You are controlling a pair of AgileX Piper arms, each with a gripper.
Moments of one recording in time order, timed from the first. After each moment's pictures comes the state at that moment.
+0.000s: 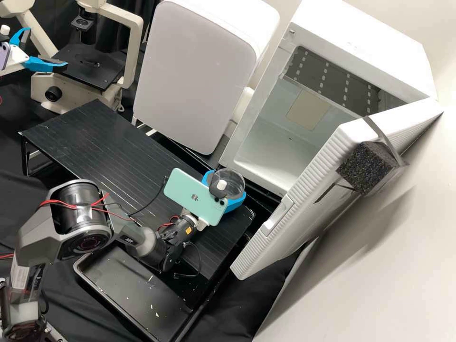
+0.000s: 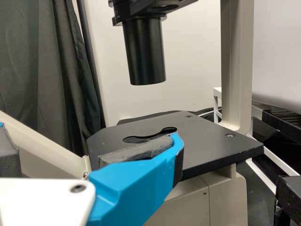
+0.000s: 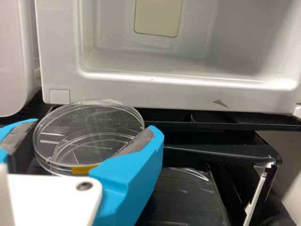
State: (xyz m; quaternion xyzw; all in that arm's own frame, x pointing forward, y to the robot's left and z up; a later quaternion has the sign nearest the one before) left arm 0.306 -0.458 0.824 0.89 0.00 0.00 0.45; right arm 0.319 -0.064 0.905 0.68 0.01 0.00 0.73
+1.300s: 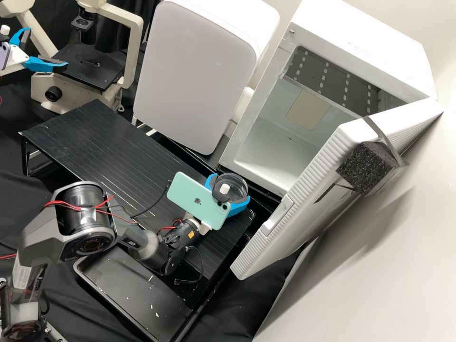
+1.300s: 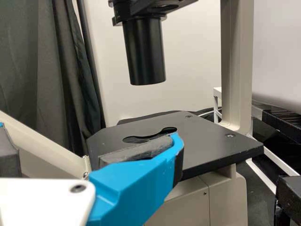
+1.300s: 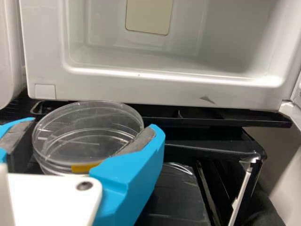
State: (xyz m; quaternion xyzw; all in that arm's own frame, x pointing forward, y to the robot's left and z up) left arm 0.306 -0.458 0.824 0.89 0.00 0.00 0.45; right arm 0.317 -0.074 0.909 0.68 0.00 0.00 0.73
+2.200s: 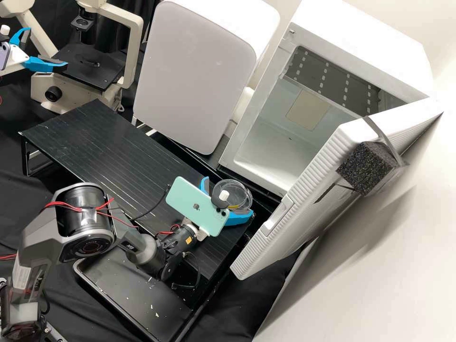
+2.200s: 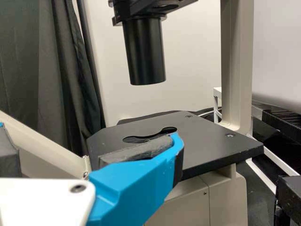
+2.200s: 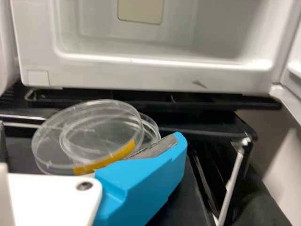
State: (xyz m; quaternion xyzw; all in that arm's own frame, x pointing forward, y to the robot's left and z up) left arm 0.306 -0.458 0.824 0.89 0.00 0.00 0.45; right arm 0.303 -0.084 0.906 0.69 -0.02 -0.01 0.73
